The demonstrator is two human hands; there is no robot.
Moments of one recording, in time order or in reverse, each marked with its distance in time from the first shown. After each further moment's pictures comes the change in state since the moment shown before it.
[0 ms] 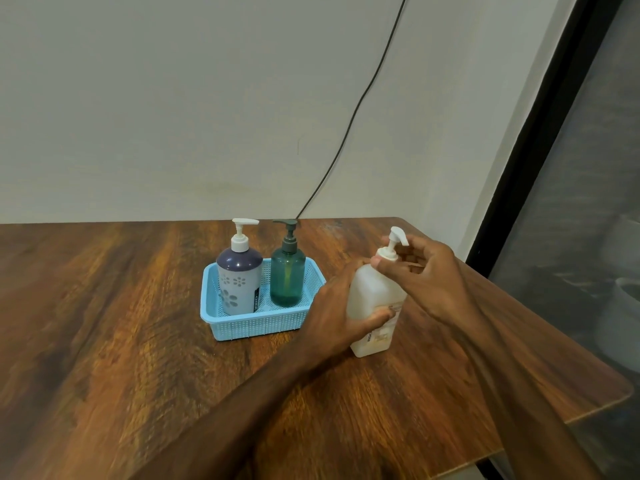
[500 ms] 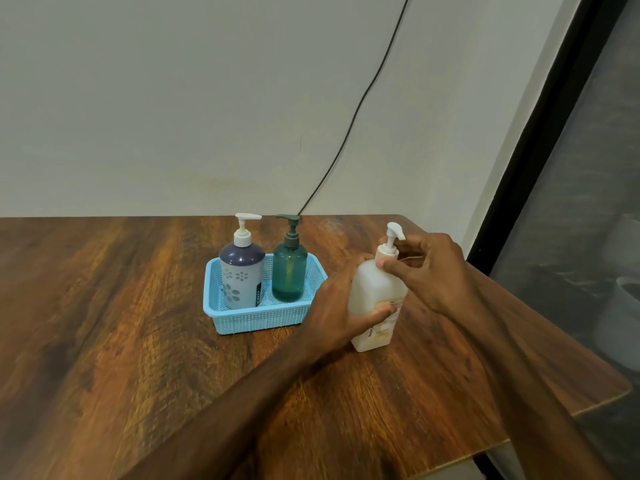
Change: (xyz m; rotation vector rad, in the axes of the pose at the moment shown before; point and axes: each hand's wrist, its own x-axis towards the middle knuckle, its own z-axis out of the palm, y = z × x) left_hand 0.000 -0.001 0.000 -0.011 0.000 -0.003; right_hand 0.005 -0.007 -0.007 -0.243 -0.051 -0.108
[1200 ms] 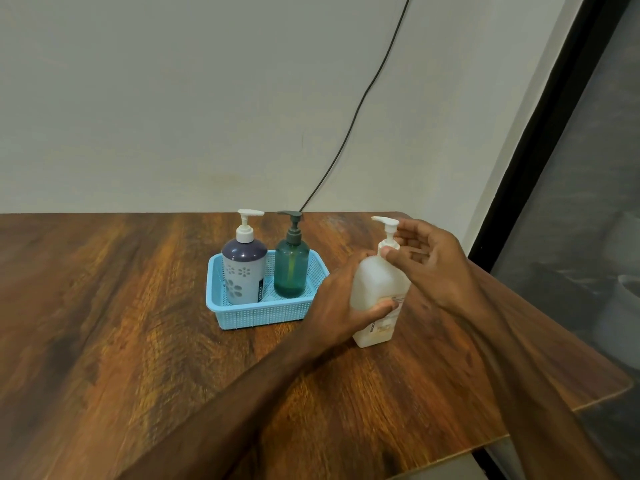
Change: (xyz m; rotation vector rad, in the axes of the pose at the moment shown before) left_hand 0.000 0.001 0.001 -0.006 -0.017 -0.035; right_hand 0.001 0.005 0.002 0.220 0.018 0.023
